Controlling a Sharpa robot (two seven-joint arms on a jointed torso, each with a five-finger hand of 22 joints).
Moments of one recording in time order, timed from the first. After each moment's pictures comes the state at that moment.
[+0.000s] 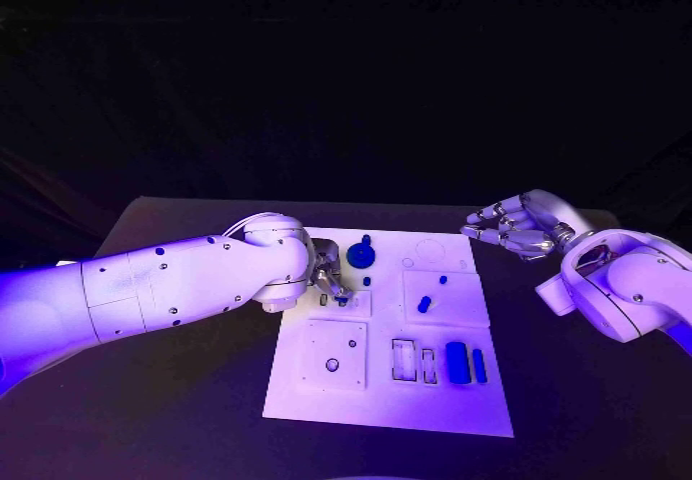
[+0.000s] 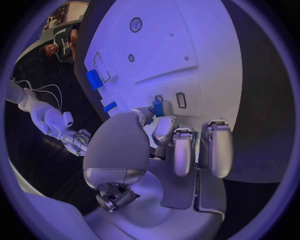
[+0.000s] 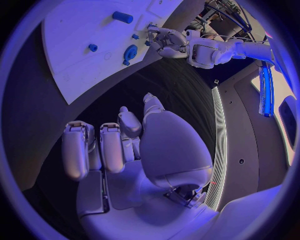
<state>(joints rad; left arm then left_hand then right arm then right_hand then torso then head) 1.25 -0.70 -0.02 1.53 -1.18 0.15 -0.70 1.25 -0.12 0.53 0.27 0.12 0.91 0.04 0.61 0.75 1.37 -0.03 1.22 1.17 1.47 -0.09 1.57 1.31 0.03 1.46 0.02 1.50 1.31 1.23 -0.97 0.02 1.65 -0.93 -0.44 -0.11 1.33 -0.04 -0.09 0.27 0.34 0.97 0.15 0.07 0.09 1.34 0.06 1.06 1.20 1.47 -0.01 1.42 1.29 0.04 1.41 0.10 1.46 1.31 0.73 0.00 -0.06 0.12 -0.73</state>
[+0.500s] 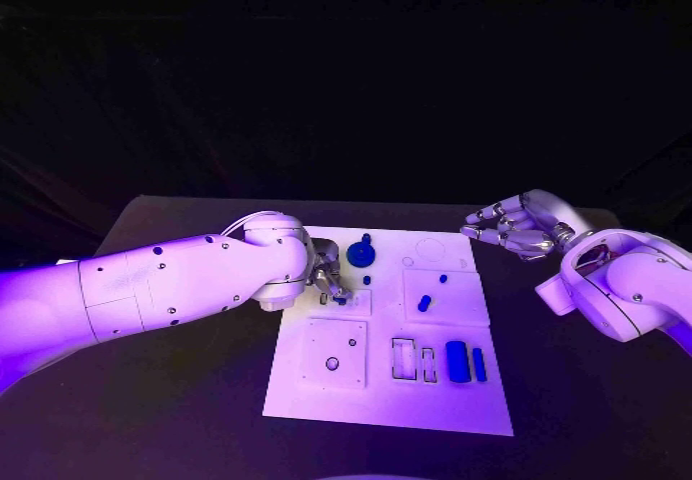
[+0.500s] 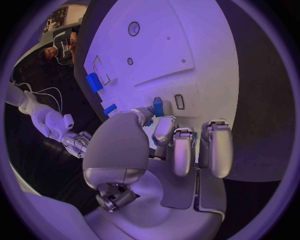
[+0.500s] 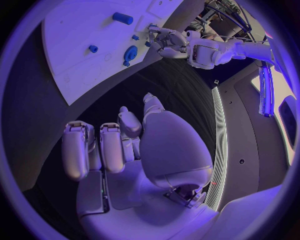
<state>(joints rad) 1.25 -0.71 -0.02 1.53 -1.19 0.17 -0.70 1.24 -0.13 0.55 0.25 0.11 0.91 0.04 0.61 0.75 1.37 -0.03 1.22 1.17 1.47 -0.09 1.57 1.31 0.03 1.46 0.02 1.50 1.31 1.23 -0.97 0.02 1.65 -0.93 -0.44 -0.11 1.33 -0.04 -0.09 0.27 0.34 0.97 0.15 0.07 0.09 1.34 0.06 1.06 1.20 1.47 -0.01 1.42 1.29 0.04 1.41 0.10 1.46 1.31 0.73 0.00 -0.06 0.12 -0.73</state>
